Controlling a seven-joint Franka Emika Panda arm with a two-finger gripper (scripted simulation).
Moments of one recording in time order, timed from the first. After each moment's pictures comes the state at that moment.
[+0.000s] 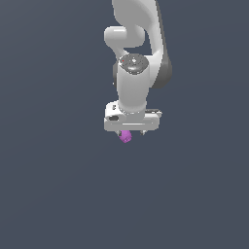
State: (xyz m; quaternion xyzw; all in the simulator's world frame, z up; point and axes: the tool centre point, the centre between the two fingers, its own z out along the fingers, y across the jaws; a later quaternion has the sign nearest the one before) arm 0.008 0.026 0.180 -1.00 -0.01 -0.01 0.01
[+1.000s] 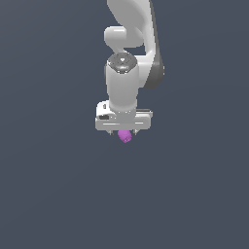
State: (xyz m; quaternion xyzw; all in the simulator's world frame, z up) arm 0.008 -0.006 0.182 -1.00 -0.02 -0.01 0.00
